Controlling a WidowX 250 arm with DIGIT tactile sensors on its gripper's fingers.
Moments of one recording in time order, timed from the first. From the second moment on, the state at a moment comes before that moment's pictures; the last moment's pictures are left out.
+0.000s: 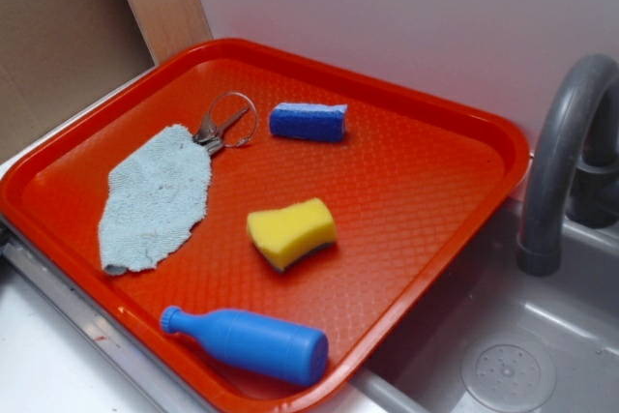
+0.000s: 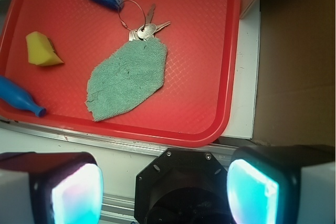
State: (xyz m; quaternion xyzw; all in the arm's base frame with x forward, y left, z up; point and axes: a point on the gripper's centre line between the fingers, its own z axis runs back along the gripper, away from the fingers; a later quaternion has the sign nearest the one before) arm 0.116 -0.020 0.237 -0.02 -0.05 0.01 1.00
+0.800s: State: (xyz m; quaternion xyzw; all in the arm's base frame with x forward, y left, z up) arm 0.145 -0.078 0.227 -0.02 -0.03 -0.11 0.99
